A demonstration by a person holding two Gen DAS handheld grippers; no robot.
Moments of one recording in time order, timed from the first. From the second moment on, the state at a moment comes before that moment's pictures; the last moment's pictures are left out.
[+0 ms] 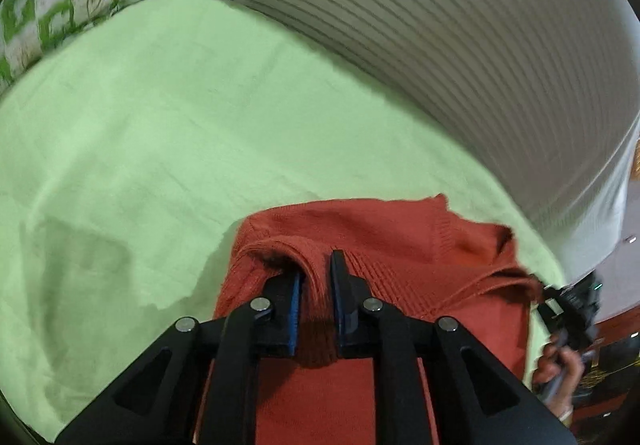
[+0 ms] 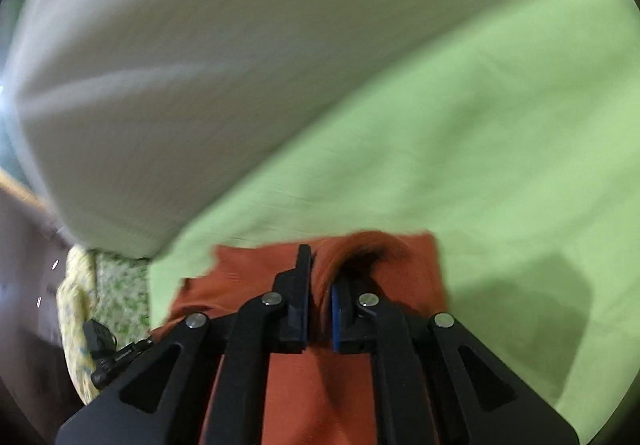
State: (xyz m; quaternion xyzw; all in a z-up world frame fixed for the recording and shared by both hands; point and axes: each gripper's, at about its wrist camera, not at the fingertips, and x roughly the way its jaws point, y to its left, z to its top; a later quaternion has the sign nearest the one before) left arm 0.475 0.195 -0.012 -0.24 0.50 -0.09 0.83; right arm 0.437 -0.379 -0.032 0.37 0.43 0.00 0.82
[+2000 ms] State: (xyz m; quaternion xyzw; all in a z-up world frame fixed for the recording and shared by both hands) left arm 0.283 0.177 -0.015 -0.19 0.50 0.00 0.85; right arm 0.239 -0.333 -0.033 0.32 0.42 0.01 0.85
